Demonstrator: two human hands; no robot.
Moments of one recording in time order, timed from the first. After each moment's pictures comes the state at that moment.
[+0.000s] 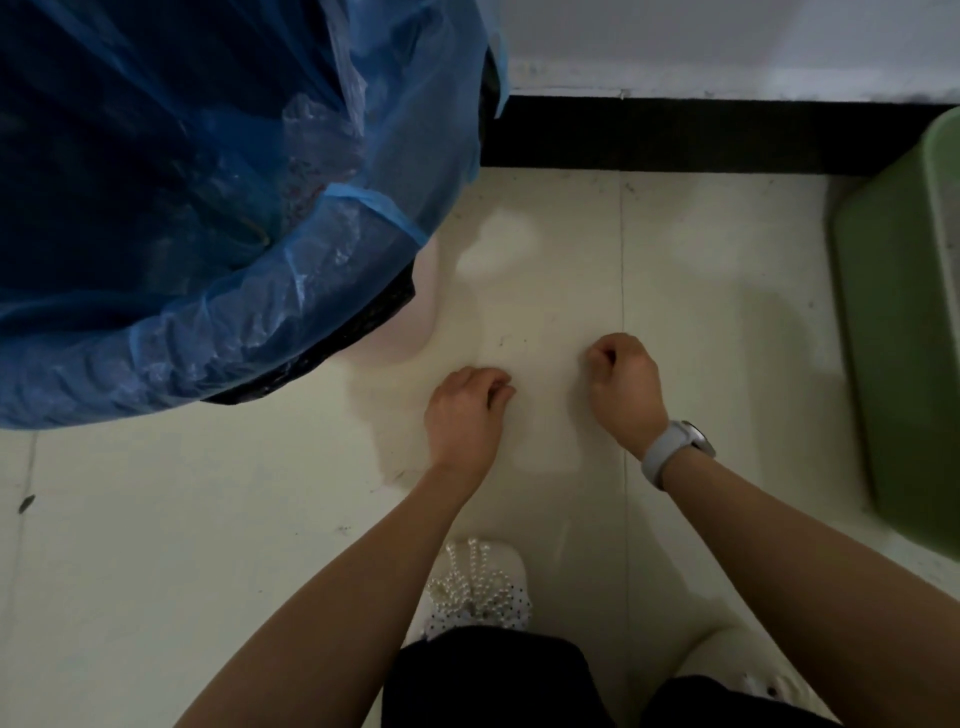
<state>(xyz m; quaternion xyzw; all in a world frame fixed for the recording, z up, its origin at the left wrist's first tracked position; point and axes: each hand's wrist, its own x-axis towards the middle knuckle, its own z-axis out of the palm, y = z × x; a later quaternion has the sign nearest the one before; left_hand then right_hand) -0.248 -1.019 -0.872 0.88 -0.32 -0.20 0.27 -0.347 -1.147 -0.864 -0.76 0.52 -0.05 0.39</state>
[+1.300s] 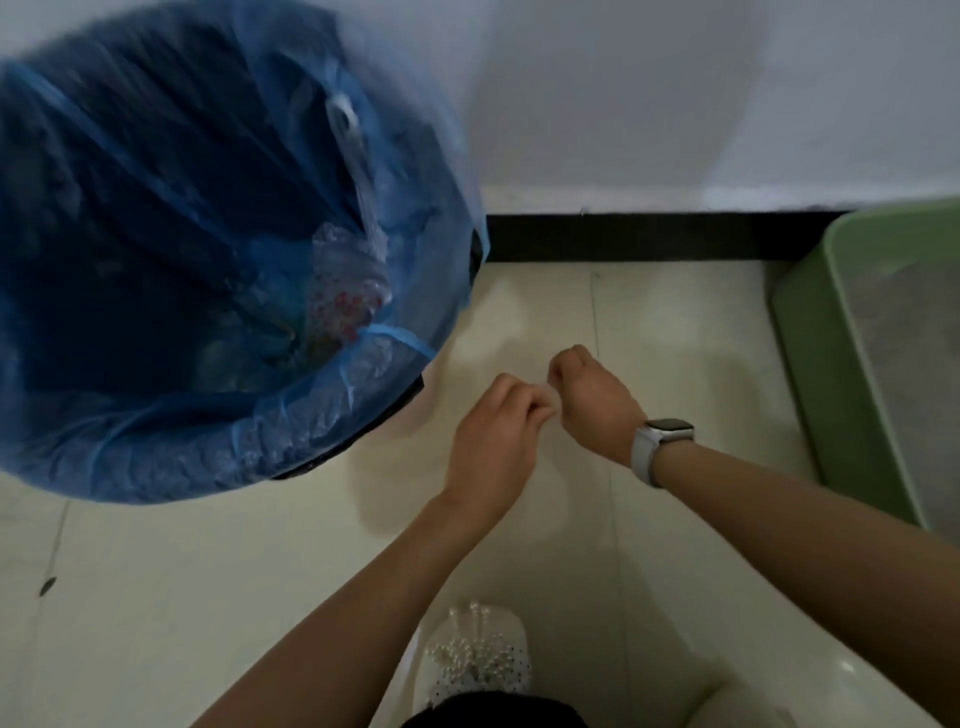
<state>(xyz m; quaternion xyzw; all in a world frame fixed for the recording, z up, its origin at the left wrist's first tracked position) -0.238 -1.053 -0.784 0.79 -0.46 -0.17 0.37 -0.310 -1.174 -0.804 -0.91 0.32 0.08 0.26</state>
